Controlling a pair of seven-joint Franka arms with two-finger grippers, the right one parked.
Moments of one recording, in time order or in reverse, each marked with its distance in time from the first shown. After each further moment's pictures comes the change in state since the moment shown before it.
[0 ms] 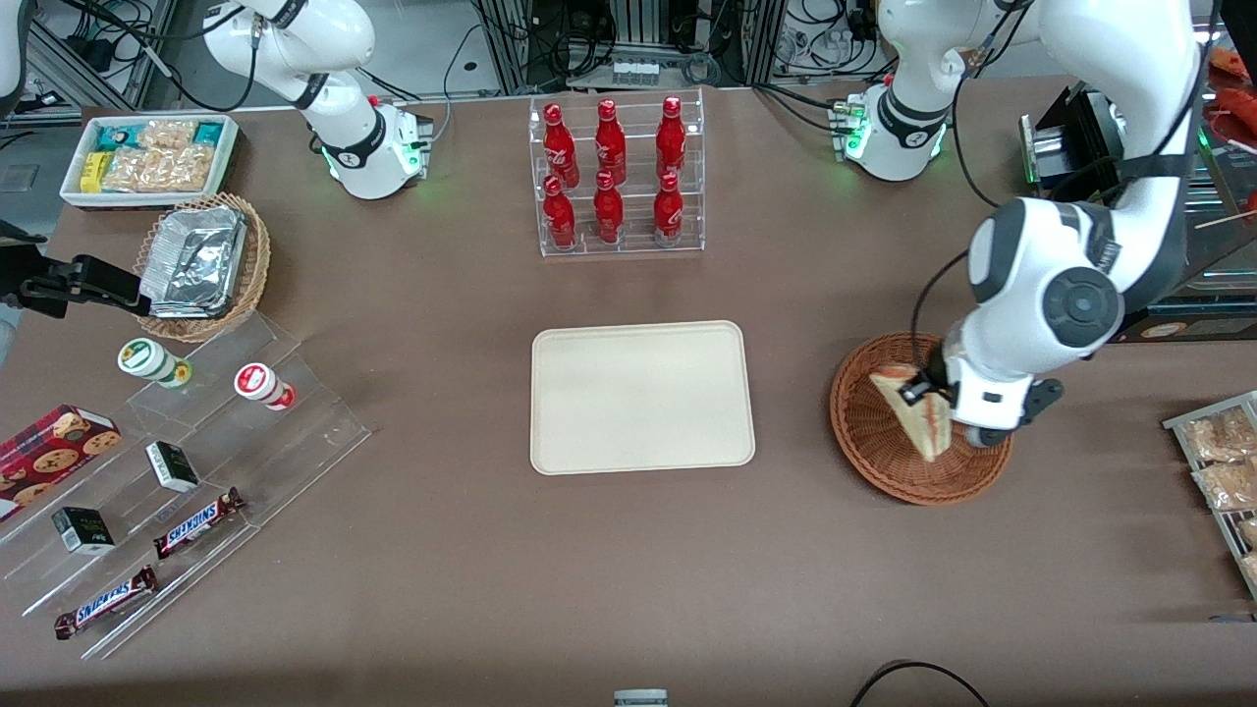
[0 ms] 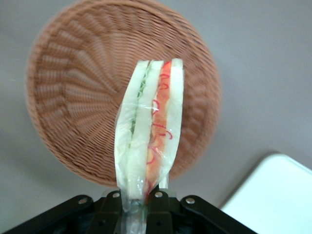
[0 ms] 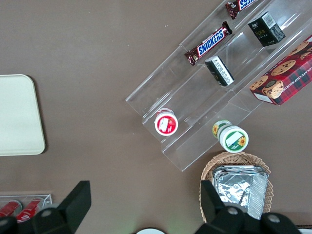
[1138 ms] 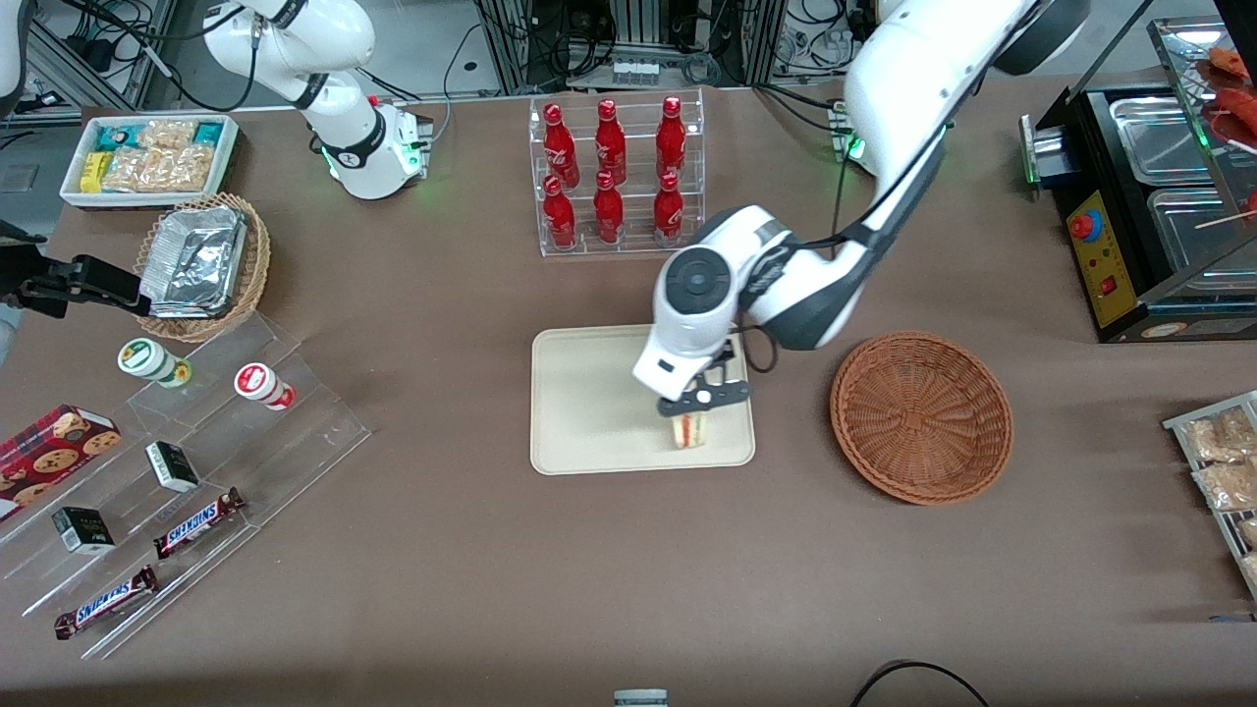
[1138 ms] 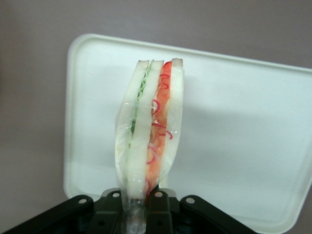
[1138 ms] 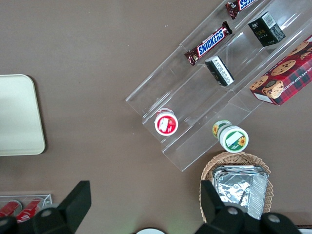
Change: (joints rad) arm -0.338 0.427 -0.233 0.417 0.237 -0.002 -0.268
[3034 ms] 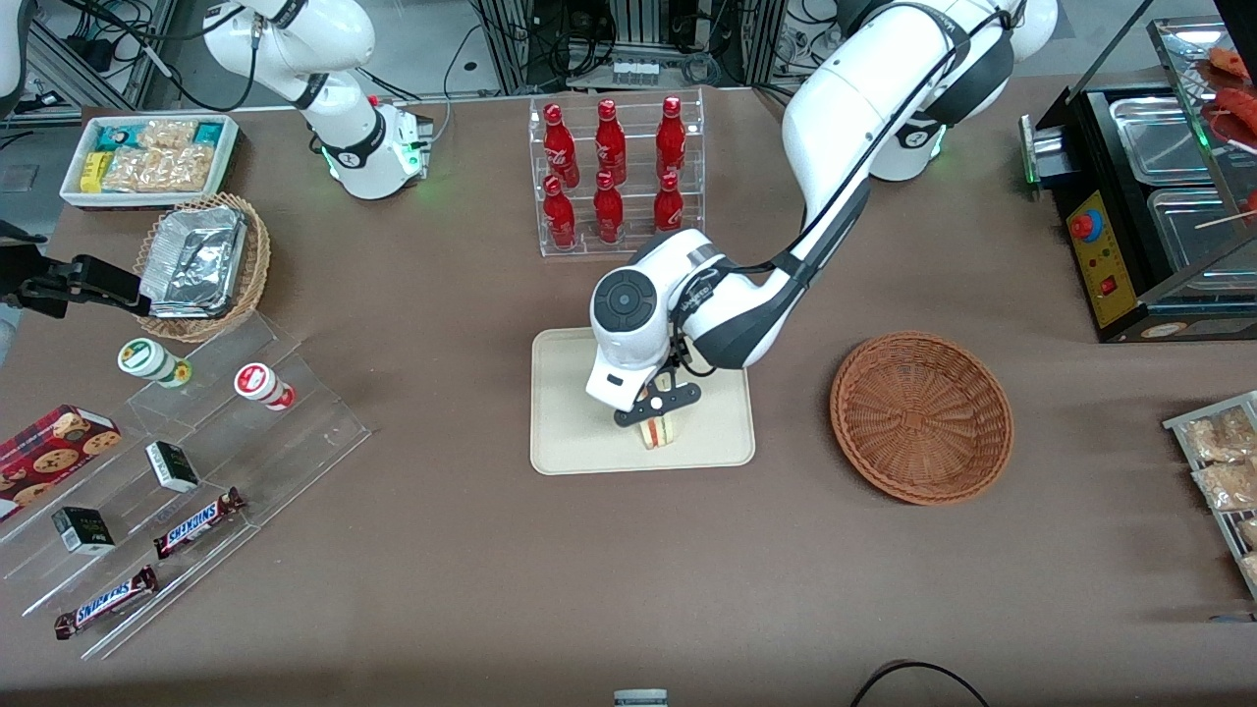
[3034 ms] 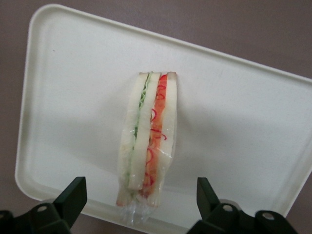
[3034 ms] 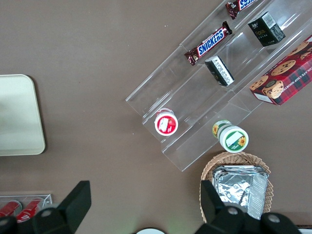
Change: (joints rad) arm -0.132 0.157 0.070 0.246 0.005 -0.111 -0.156
